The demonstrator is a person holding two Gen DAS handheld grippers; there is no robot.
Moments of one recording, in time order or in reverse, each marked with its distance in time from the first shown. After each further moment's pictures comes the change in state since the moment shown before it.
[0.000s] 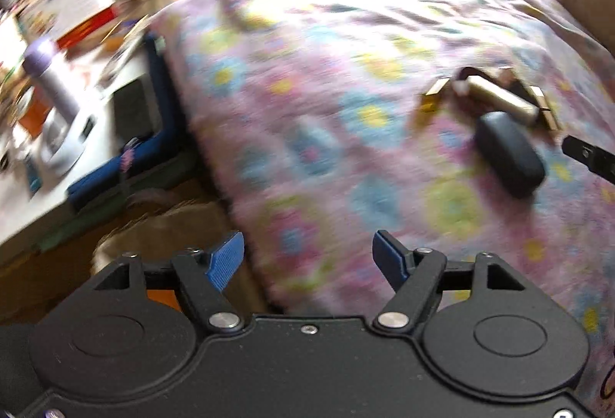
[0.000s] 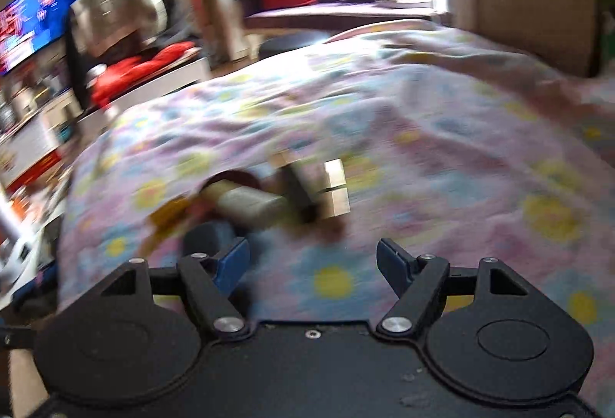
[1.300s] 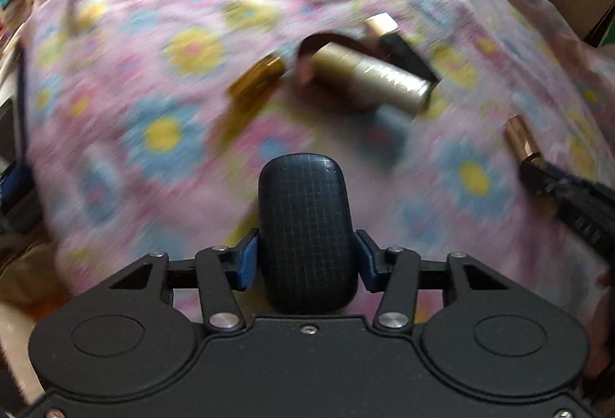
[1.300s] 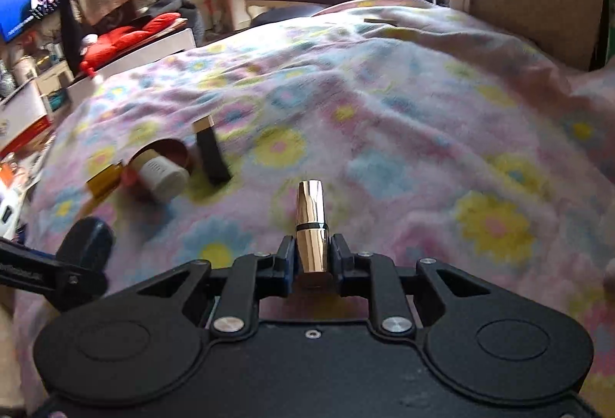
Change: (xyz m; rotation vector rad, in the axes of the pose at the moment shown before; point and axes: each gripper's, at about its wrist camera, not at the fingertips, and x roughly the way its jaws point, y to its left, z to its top) left arm 0.055 -0.094 0.028 0.078 0.145 -0.189; right arm 0.016 -0.066 -0.001 -0.080 0.095 0.038
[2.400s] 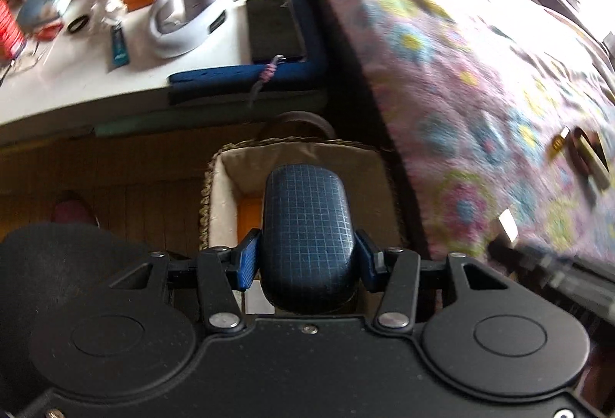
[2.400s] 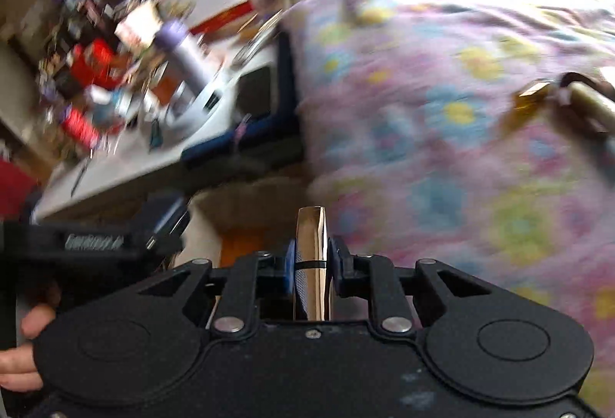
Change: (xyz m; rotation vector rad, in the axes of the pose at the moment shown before) left arm -0.099 0.238 -0.116 -0.494 -0.087 0.178; right arm -0.030 0.303 -0.043 -0.235 0.297 0.444
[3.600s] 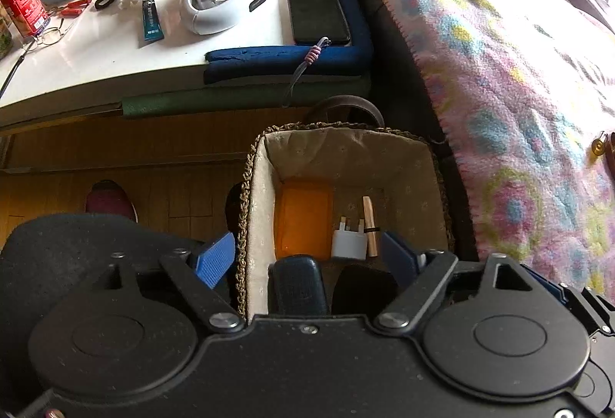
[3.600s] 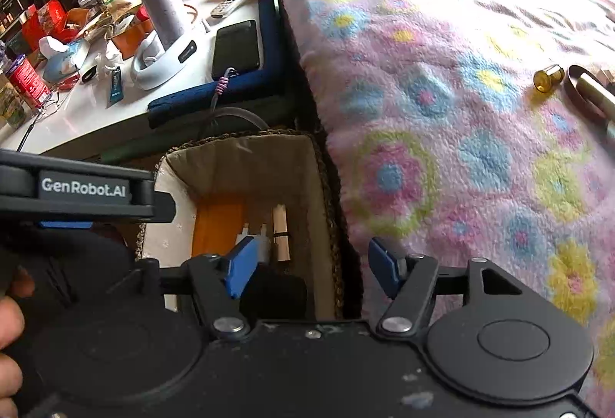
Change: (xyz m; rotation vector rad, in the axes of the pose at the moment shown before) left arm 0.013 0.019 -0.001 -0.034 0.044 0.072; right arm 0.044 0.058 -0.022 -0.035 0.052 -0.220
